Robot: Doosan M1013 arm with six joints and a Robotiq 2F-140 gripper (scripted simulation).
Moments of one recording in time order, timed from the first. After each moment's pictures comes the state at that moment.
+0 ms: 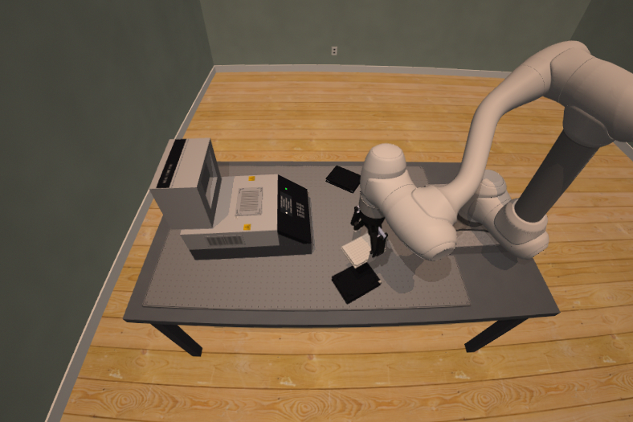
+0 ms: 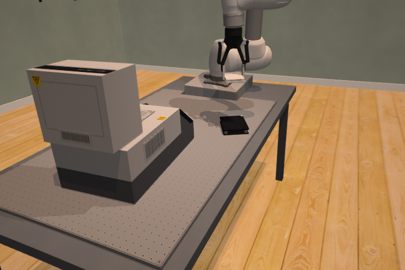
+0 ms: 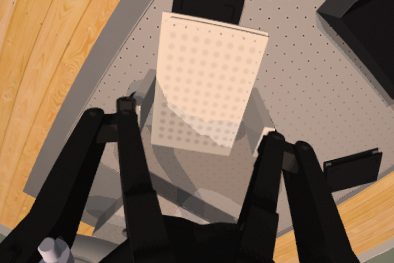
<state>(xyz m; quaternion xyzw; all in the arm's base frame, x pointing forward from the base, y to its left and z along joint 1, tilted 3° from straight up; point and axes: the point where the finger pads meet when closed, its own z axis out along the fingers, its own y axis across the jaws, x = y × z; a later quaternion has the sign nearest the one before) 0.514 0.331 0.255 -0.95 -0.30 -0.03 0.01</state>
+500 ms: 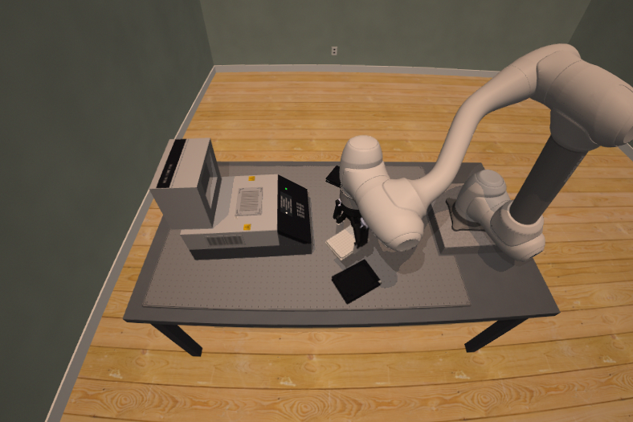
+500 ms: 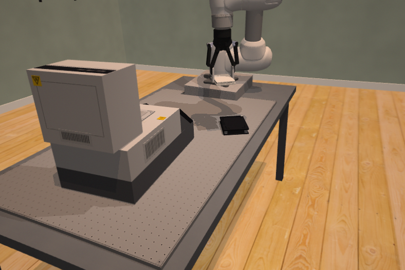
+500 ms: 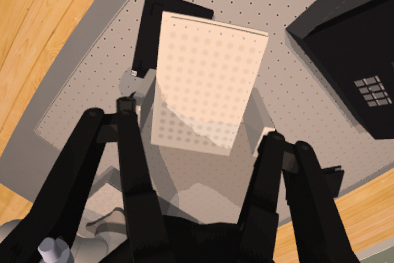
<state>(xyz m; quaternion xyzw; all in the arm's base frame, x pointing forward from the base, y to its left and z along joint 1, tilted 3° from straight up) 0.568 0.305 0.256 -0.93 -0.36 -0.03 0.01</state>
